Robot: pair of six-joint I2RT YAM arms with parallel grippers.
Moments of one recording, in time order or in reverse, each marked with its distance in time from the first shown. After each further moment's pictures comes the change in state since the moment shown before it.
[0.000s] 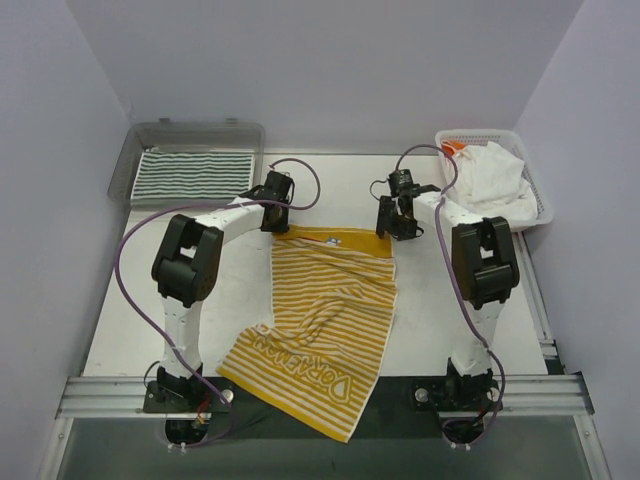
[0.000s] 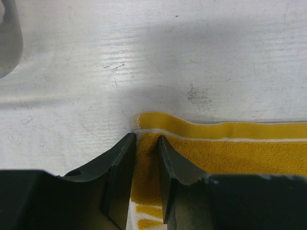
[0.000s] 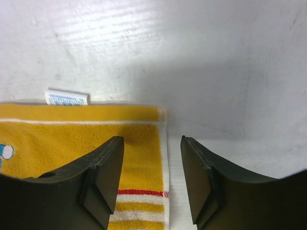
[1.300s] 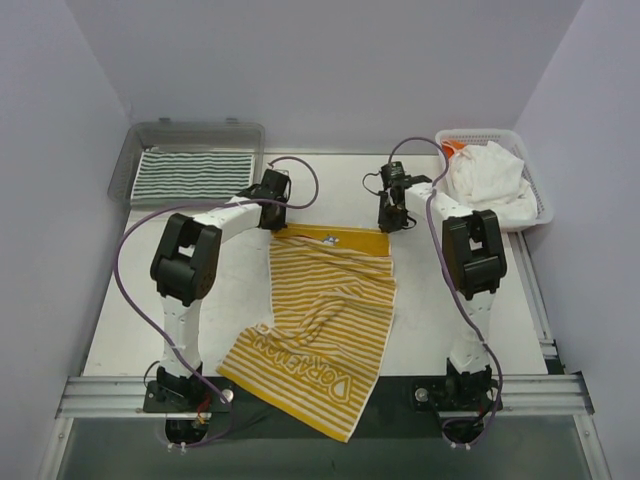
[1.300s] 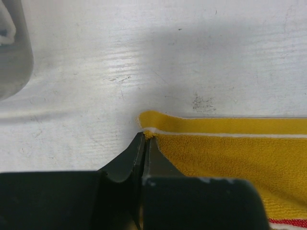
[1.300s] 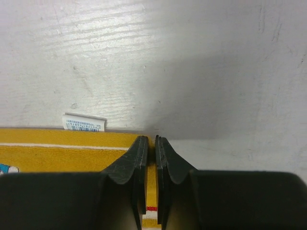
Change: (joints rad) left arm 0.020 0.000 0.000 0.031 0.014 0.038; right arm 0.017 0.119 0.177 -0.070 0.043 -0.007
